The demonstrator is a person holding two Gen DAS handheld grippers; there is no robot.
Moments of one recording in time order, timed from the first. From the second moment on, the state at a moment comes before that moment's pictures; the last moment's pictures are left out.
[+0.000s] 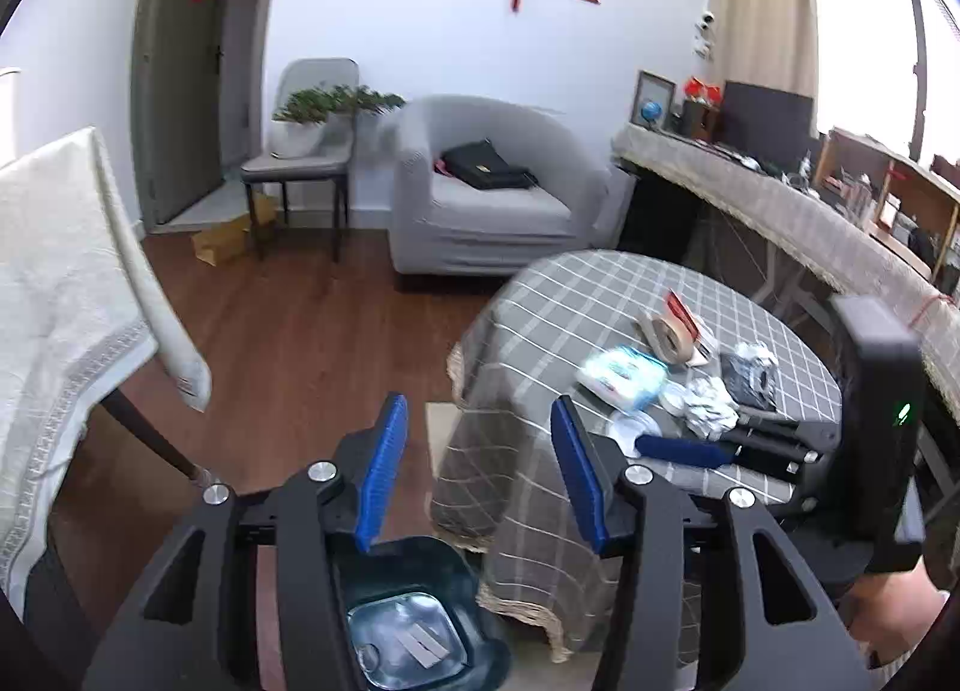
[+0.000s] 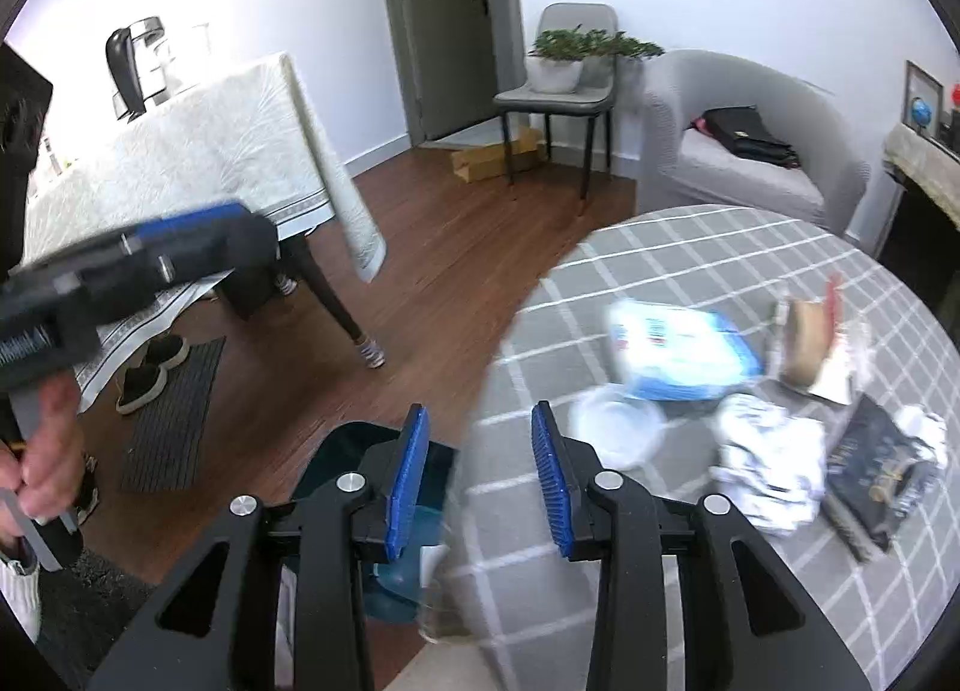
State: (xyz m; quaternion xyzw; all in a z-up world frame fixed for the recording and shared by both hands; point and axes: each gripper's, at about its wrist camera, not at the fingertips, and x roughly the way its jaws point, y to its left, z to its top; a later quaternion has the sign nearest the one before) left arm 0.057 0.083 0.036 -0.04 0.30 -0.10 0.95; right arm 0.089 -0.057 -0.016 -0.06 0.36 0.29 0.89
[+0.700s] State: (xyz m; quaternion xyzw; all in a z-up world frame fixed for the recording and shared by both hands) left arm 0.100 -0.032 -0.033 0.02 0.38 -0.16 0.91; right arm 0.082 -0.178 -0.028 -0.01 0.36 0.23 0.90
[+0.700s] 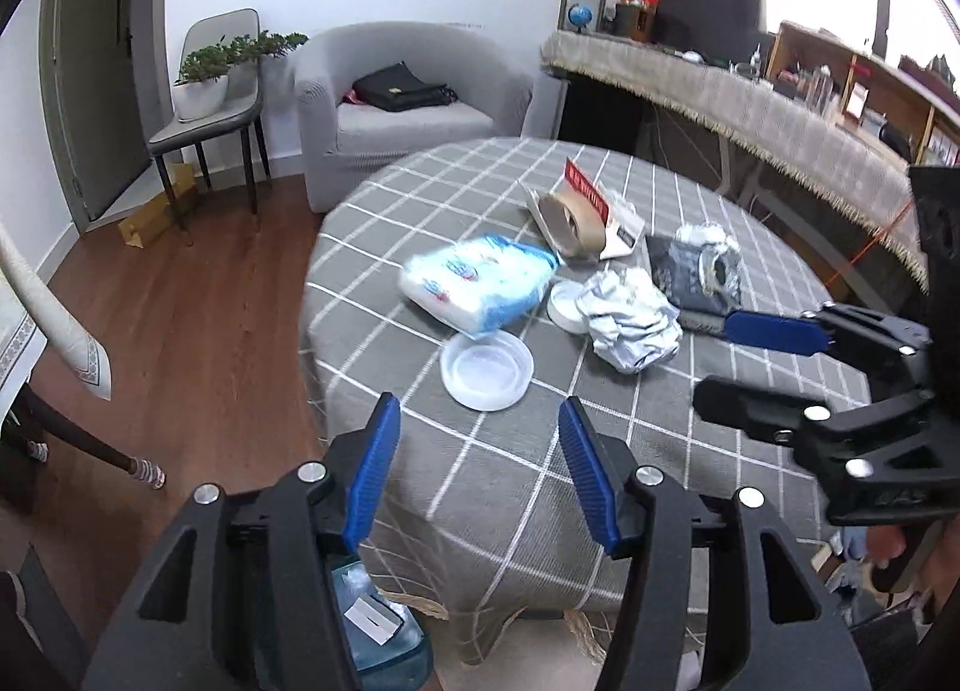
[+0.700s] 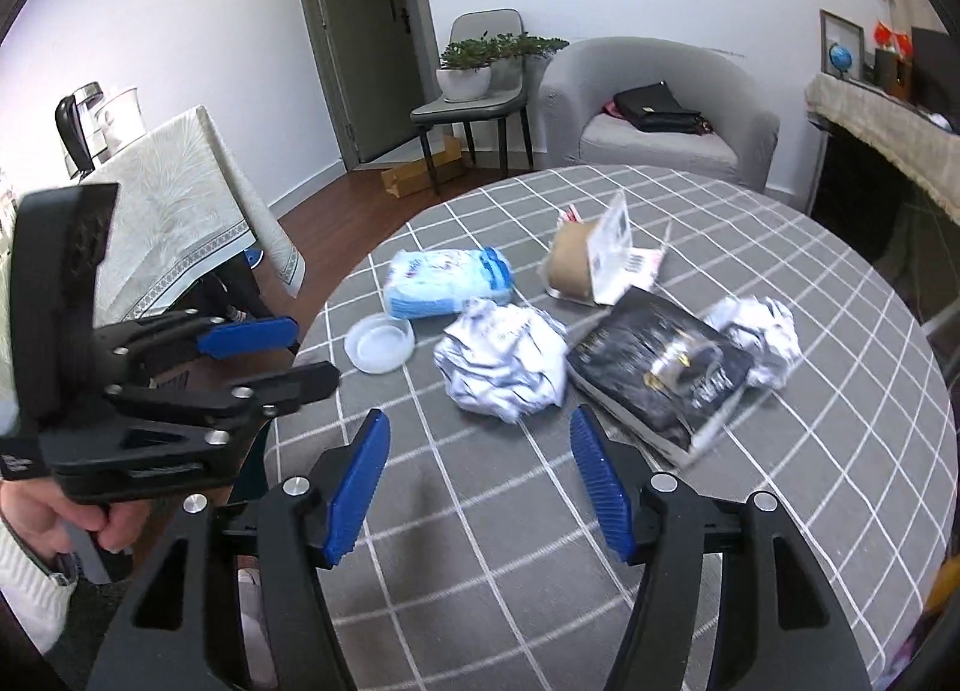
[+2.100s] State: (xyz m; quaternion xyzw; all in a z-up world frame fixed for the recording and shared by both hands) left arm 0.105 -0.034 -0.041 0.01 0.39 -0.18 0.90; right arm 0.099 -0.172 -0.049 0.02 0.39 0.24 0.89
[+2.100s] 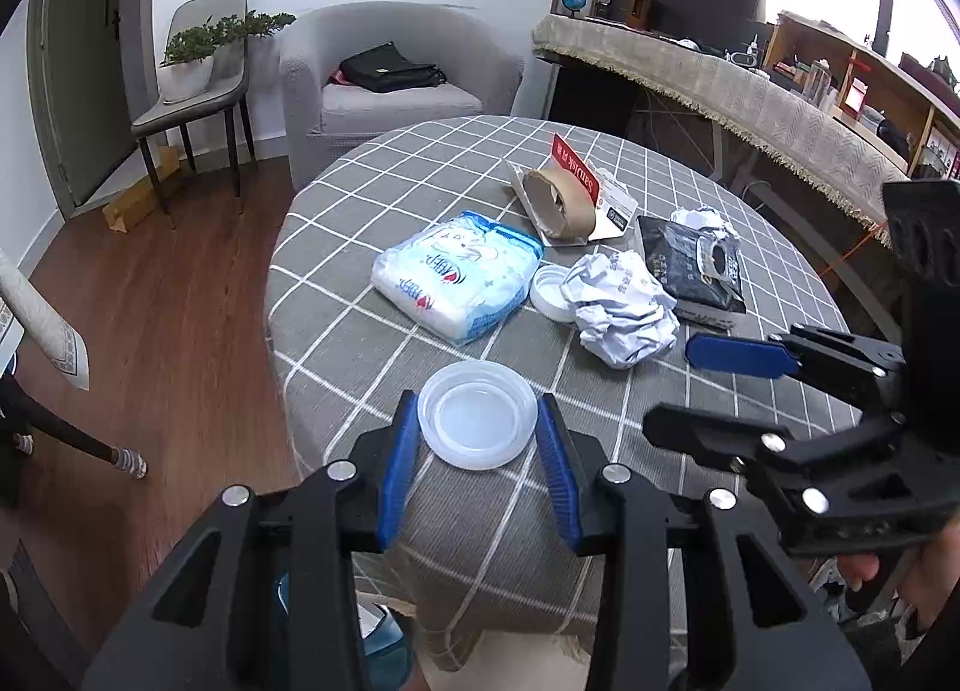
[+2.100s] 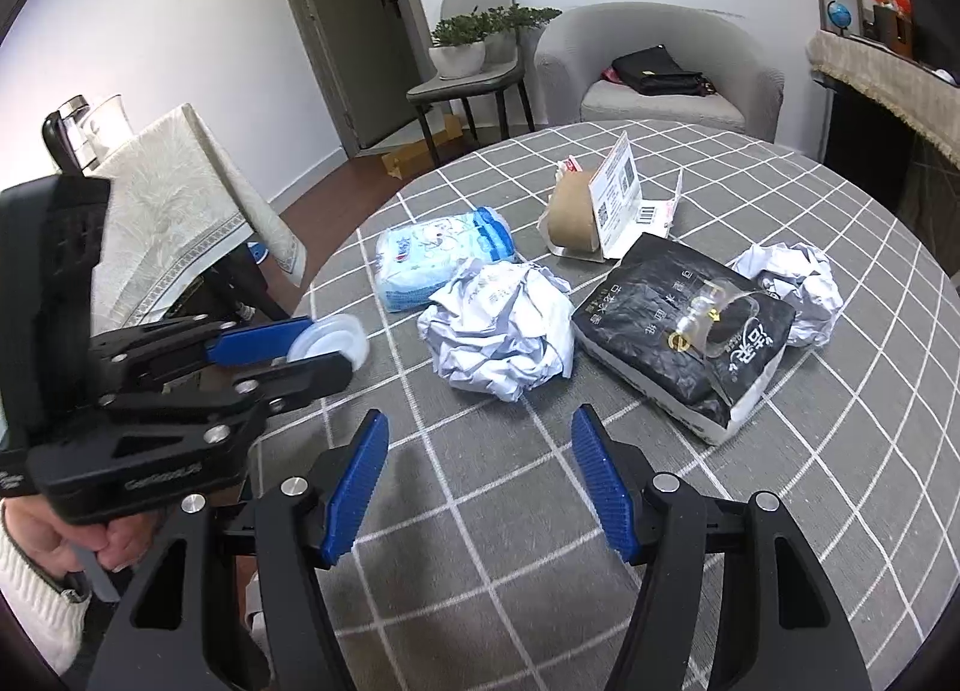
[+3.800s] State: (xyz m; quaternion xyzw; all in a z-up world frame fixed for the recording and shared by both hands) left arm 0.068 0.129 -0.095 -0.02 0.47 -0.09 0.88; right arm 0.118 -0.022 -0.015 0.00 0.38 0.32 0.87
